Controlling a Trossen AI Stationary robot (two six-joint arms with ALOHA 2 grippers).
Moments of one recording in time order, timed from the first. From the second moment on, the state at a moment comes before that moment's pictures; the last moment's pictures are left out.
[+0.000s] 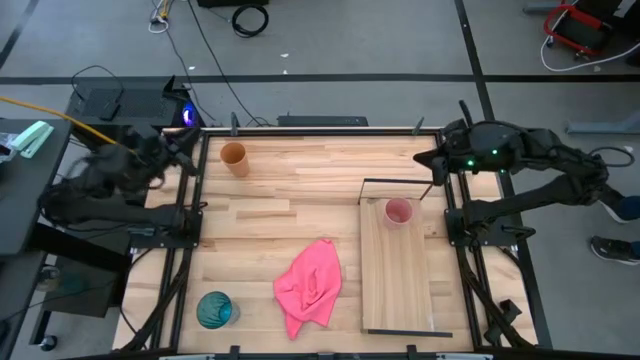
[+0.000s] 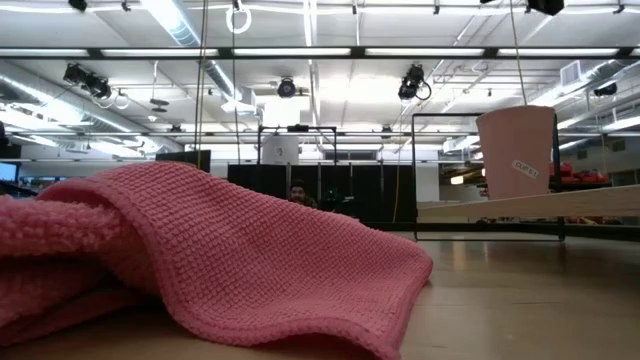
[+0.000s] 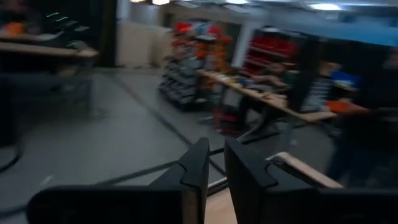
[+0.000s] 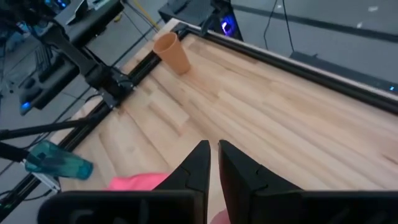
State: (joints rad) left arm 0.04 0.45 0.93 -0.45 -0.81 -0.21; right arm -0.04 0.85 1.31 -1.05 0.31 0.73
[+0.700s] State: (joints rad) left arm 0.61 0.98 1.48 -0.84 -0.48 -0.12; right arm 0.02 0.91 1.31 -1.05 0.31 0.72
